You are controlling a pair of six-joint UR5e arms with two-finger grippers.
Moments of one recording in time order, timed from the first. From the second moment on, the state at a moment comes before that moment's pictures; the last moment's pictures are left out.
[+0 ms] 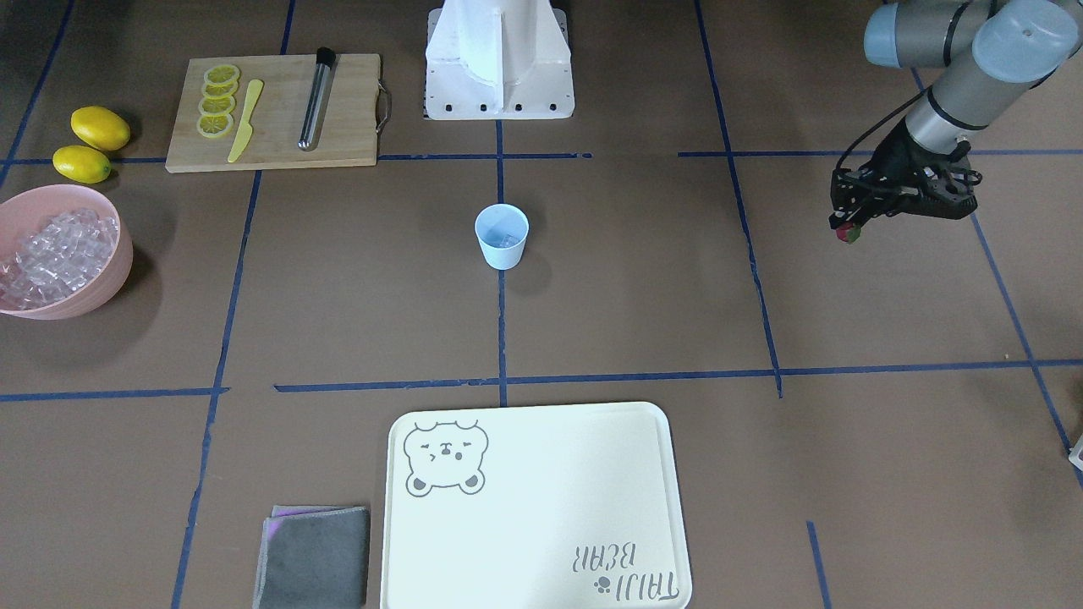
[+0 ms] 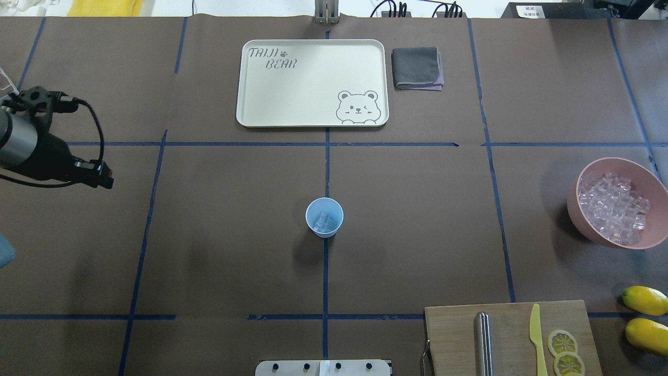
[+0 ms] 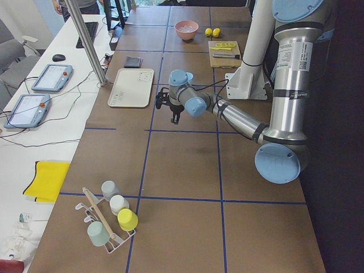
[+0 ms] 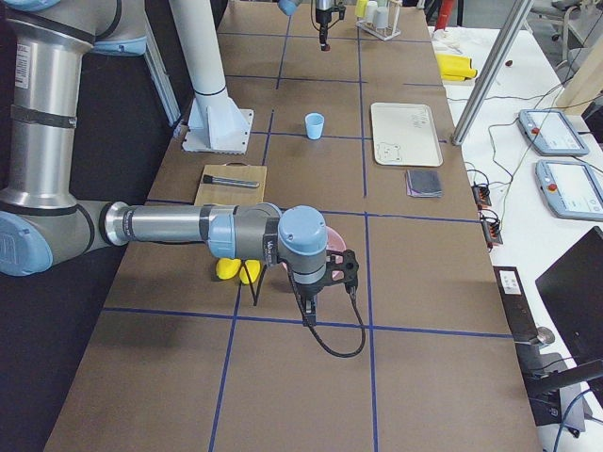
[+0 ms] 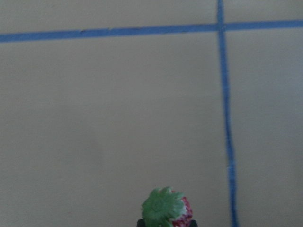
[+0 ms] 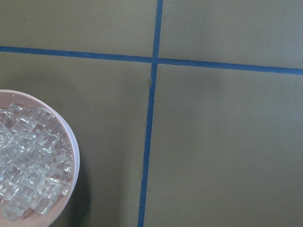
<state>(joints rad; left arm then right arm) -0.89 -1.67 -2.00 -1.77 -2.16 -0.86 1.65 -1.77 1.83 -1.62 2.35 -0.12</state>
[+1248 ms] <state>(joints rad) -0.62 -2.37 -1.85 -1.27 -1.98 -1.18 1.65 -1.76 1.83 -1.63 2.35 -0.11</state>
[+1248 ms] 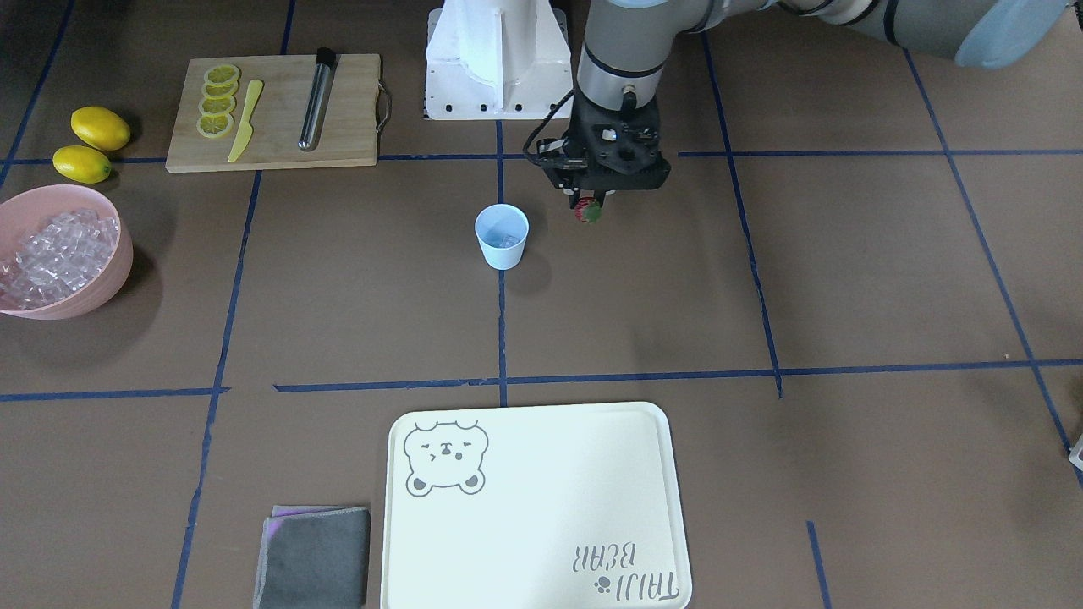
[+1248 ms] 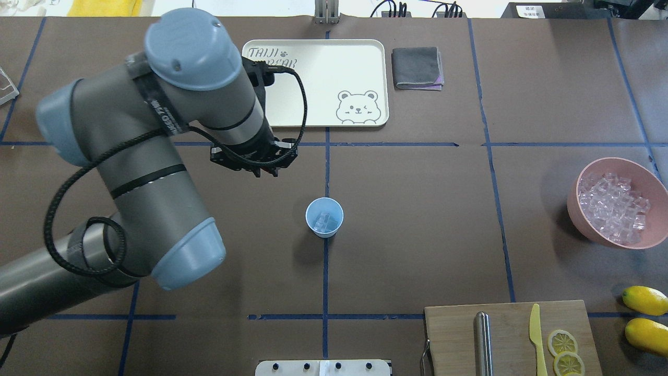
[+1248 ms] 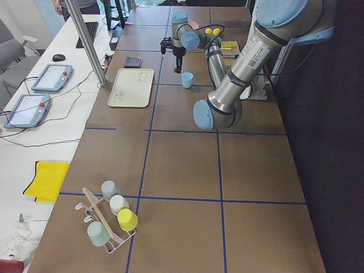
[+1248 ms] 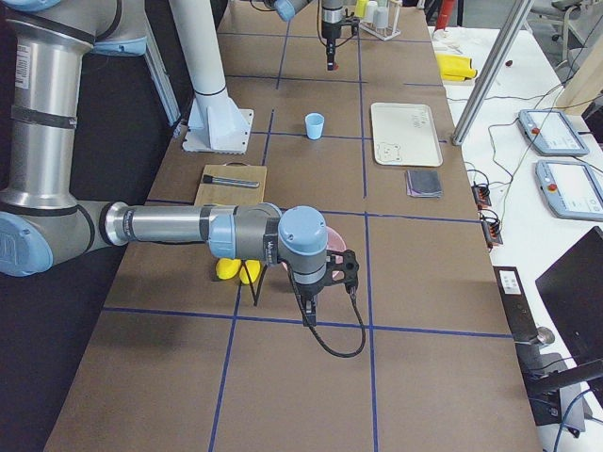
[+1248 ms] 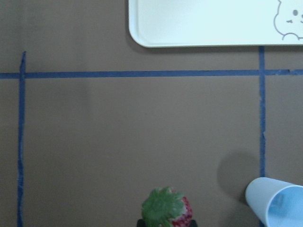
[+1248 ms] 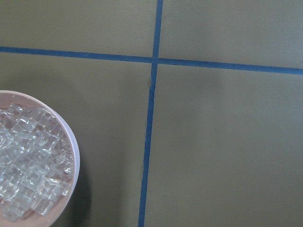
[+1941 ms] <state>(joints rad) -0.47 -2.51 -1.65 -1.29 -1.88 -1.32 1.65 -1.76 1.83 -1.63 2.35 -0.11</state>
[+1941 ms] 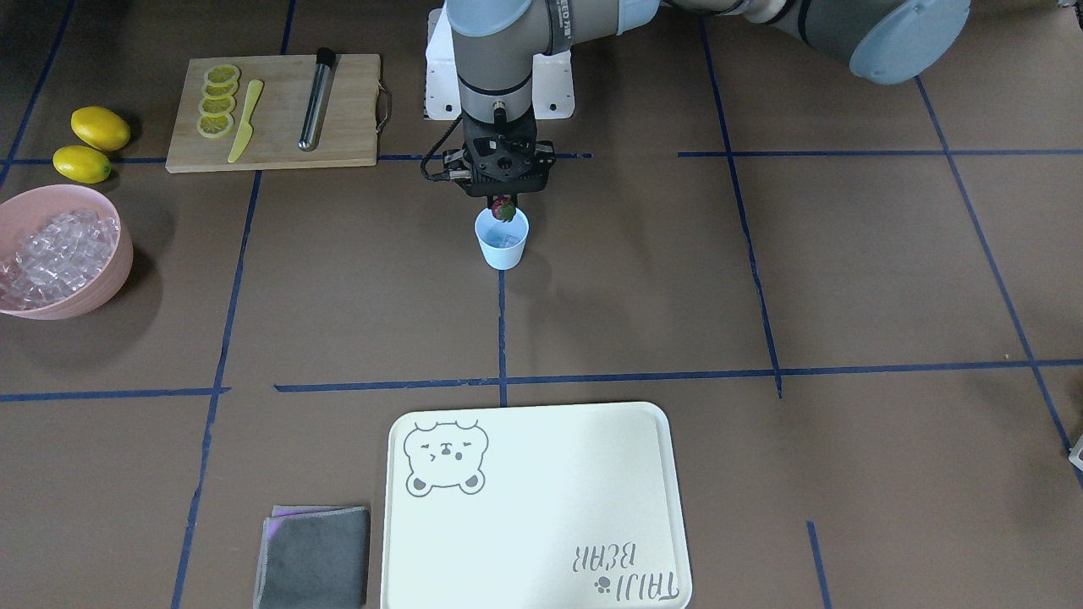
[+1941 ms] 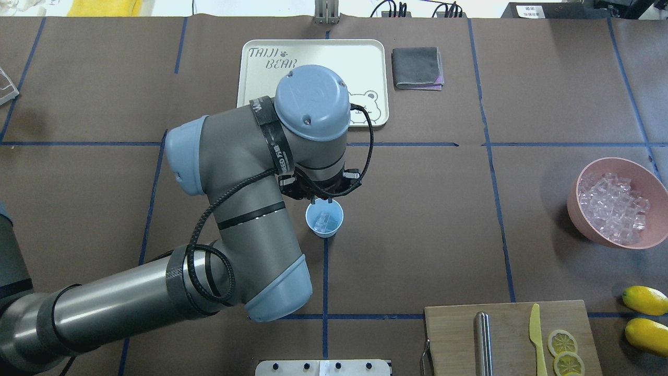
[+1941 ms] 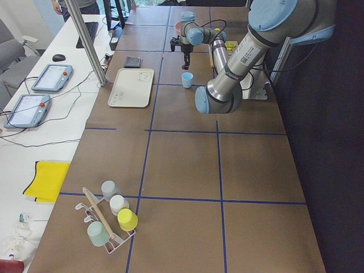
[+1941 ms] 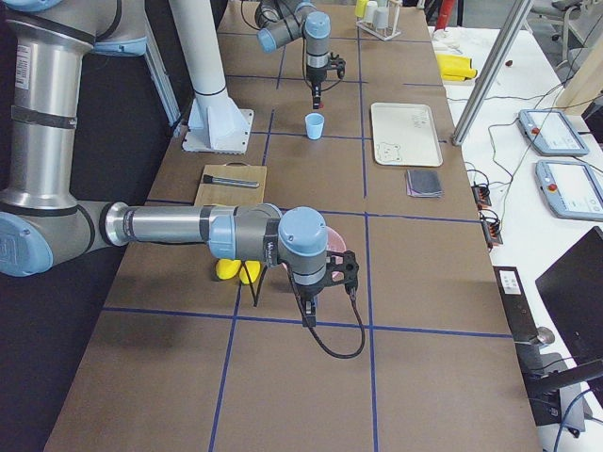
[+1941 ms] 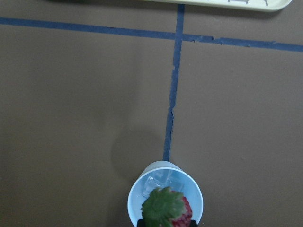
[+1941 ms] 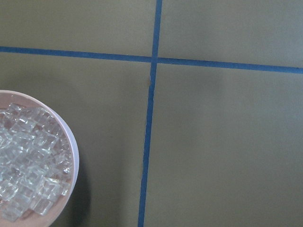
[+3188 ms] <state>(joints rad) -0.63 -2.25 -1.85 -1.30 -1.94 -0.94 1.65 -1.76 1.83 -1.63 2.35 -0.11</state>
